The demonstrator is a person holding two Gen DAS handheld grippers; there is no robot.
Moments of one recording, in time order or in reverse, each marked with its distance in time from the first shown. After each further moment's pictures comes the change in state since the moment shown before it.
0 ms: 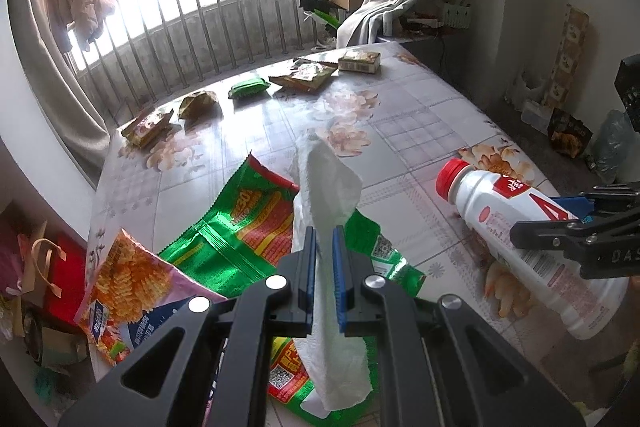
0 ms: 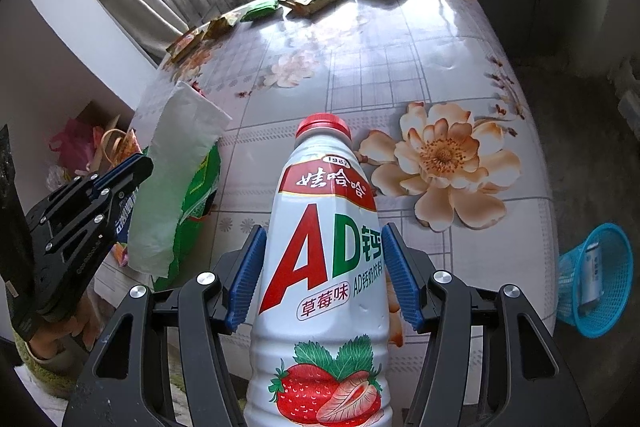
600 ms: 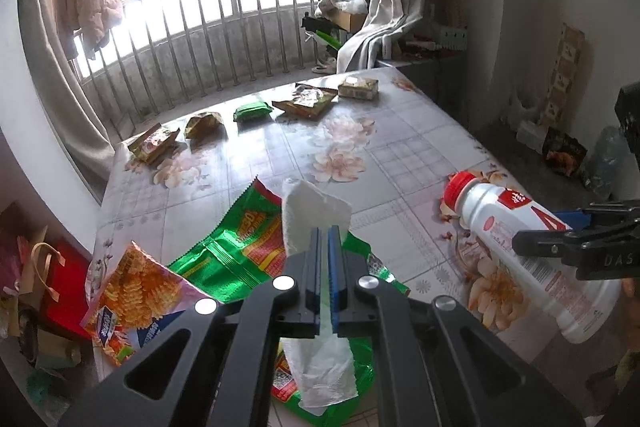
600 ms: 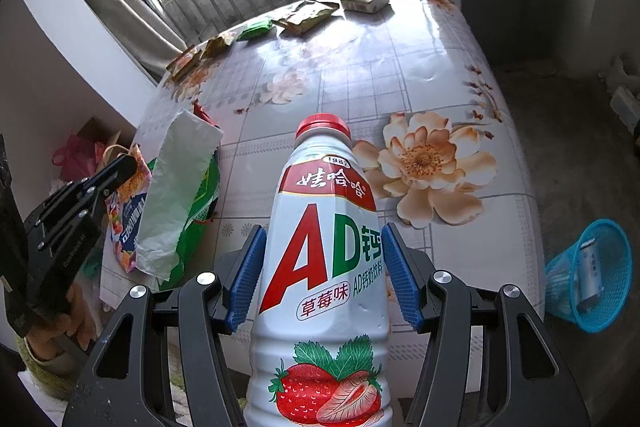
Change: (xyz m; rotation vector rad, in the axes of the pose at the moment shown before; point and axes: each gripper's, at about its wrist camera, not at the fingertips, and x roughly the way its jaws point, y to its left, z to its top) left arm -0.025 0.005 0.005 -0.029 -0.074 -0.015; right arm -0.020 -0.007 -0.006 0.029 -0.055 -0.002
